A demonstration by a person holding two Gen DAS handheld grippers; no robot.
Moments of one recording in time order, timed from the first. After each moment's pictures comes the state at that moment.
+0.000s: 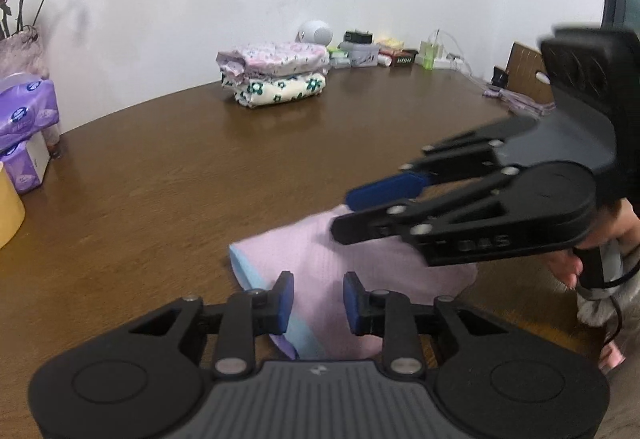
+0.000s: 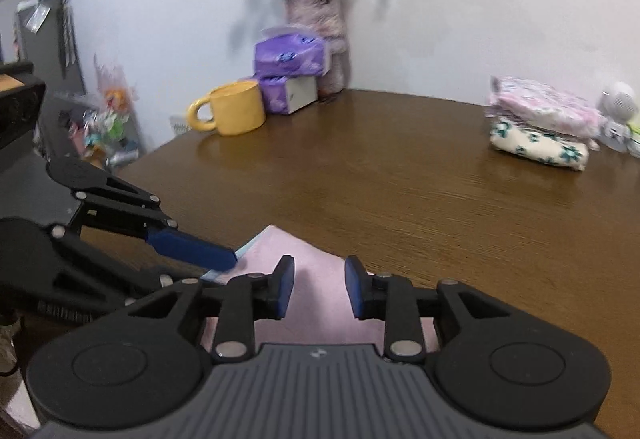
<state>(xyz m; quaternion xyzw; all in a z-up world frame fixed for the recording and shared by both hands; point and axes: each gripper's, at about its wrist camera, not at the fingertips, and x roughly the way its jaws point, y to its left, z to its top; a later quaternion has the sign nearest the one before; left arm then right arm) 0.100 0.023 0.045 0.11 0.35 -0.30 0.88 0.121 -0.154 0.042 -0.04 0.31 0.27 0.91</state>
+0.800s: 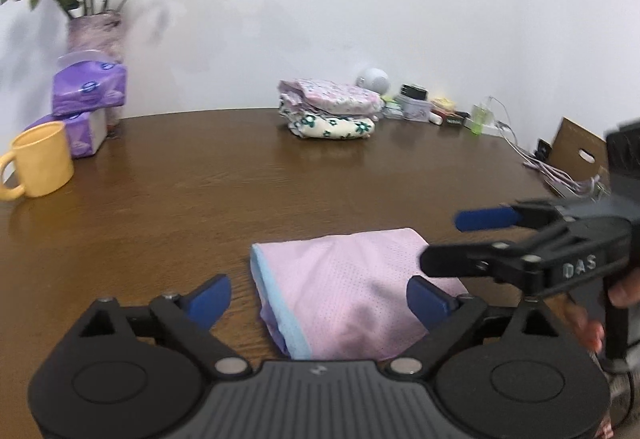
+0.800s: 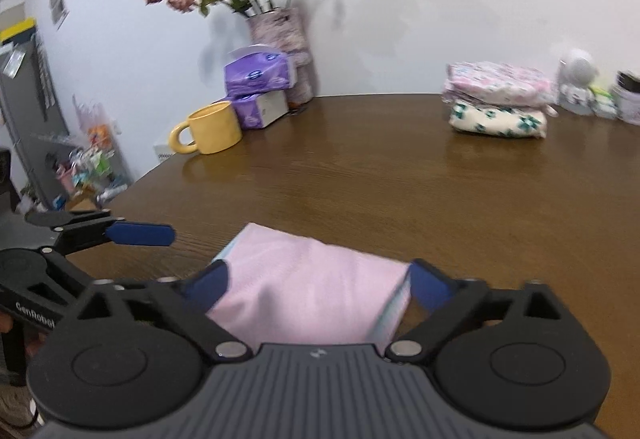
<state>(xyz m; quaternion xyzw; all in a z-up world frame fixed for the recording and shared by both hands) 0.058 0.038 0.055 -0.01 0.30 -0.21 0.93 0.088 -0.199 0.045 0.04 0.30 0.23 0.93</state>
